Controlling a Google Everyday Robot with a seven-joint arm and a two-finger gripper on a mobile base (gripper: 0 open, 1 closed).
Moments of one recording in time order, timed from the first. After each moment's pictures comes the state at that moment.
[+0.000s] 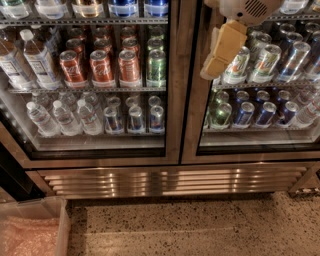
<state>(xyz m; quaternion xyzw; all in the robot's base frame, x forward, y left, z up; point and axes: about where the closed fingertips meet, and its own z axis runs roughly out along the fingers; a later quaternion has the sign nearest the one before) 0.557 -0.098 1.032 -0.65 0.69 0.00 0.32</state>
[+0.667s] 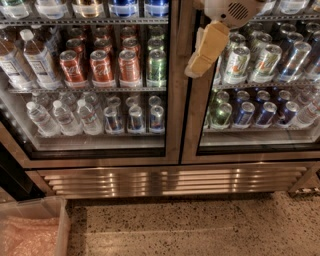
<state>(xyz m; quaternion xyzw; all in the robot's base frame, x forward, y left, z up) 0.569 -0.064 1.027 -0.66 0.67 0.04 0.34</state>
